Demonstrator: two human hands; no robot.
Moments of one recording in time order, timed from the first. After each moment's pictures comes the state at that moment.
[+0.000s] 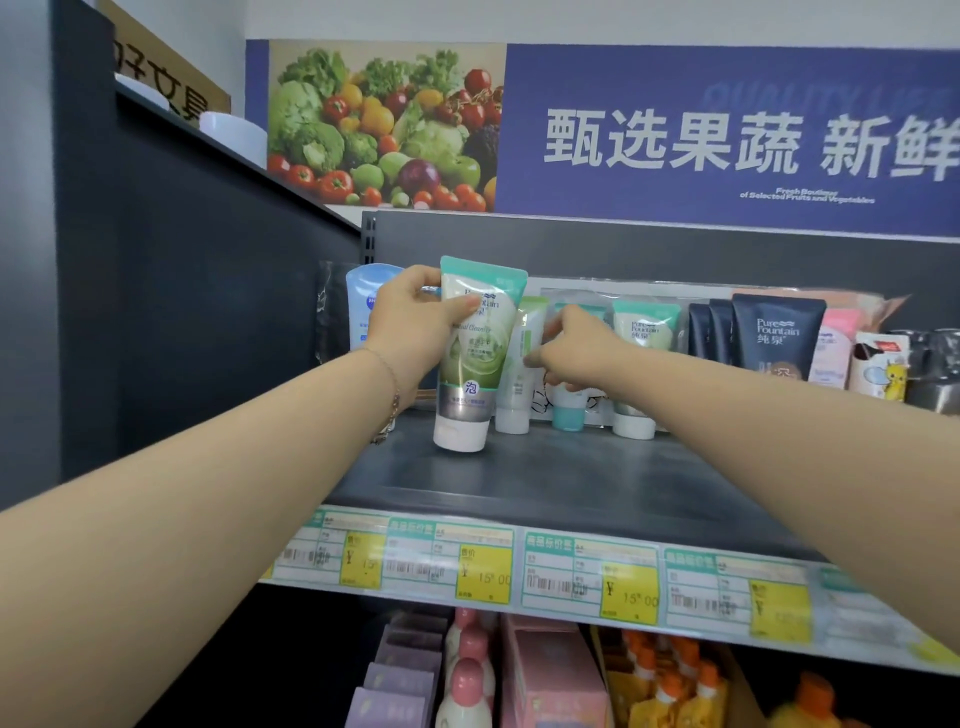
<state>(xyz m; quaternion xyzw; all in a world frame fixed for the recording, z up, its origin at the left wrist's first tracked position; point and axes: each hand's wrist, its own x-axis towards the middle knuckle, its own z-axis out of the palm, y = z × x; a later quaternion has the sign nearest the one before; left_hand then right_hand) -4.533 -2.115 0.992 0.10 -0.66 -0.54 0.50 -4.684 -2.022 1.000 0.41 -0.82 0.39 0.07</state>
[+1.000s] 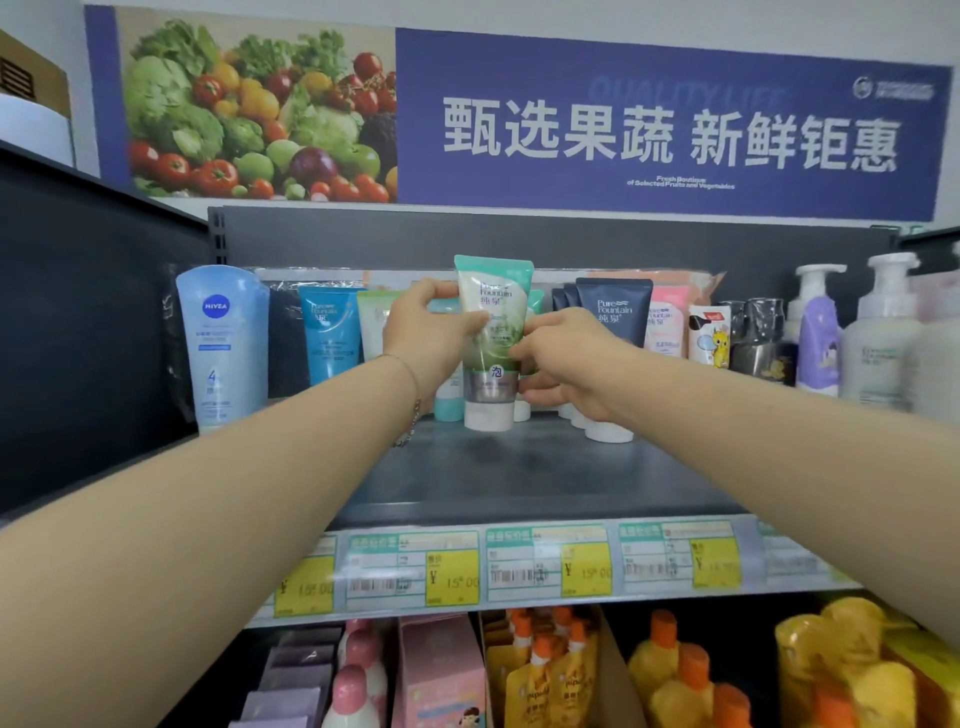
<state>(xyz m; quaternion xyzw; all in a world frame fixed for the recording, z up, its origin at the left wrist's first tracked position) -4.637 -2.041 0.987 0.09 -0.70 -0.56 0.44 -4.685 -1.912 0.992 0.29 -0.74 0.60 -0.06</state>
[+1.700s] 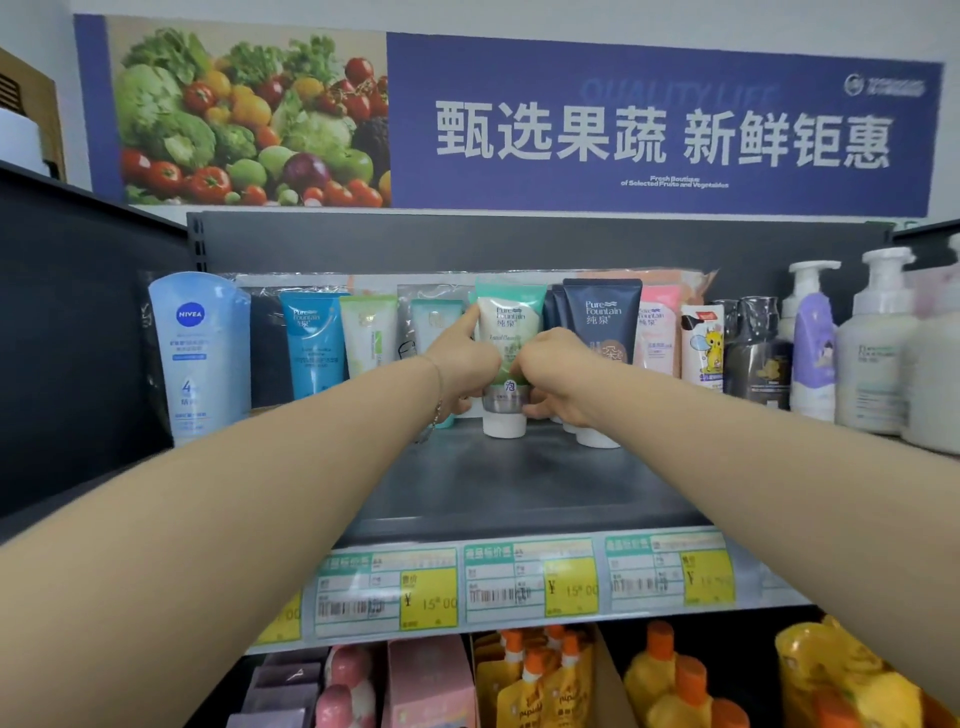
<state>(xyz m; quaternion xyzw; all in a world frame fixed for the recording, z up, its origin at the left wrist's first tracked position) -4.674 -2.030 0.982 0.13 -0.82 -0.50 0.23 -4.720 -1.928 0.983 0.23 -0.75 0.62 -0.07</state>
